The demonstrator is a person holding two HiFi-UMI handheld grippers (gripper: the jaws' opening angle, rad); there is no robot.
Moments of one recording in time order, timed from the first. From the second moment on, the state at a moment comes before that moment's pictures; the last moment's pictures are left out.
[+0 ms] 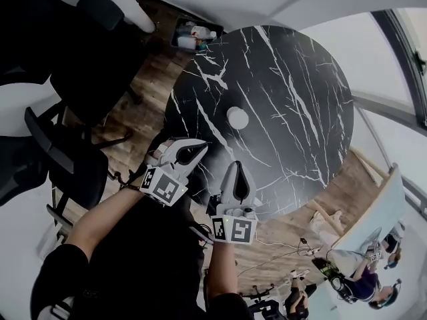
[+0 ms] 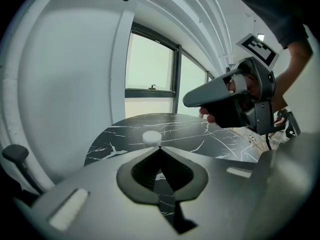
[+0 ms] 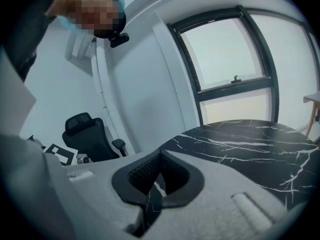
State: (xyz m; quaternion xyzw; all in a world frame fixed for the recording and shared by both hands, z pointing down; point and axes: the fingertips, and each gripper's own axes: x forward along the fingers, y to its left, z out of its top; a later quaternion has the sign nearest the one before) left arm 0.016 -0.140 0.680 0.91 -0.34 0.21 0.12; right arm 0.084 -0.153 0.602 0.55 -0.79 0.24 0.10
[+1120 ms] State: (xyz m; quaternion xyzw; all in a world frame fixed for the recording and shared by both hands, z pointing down) left arm 0.036 -0.181 0.759 0.91 -0.28 0.29 0.11; right arm 0.085 -0.182 0.650 0.56 -0.78 0.26 0.12
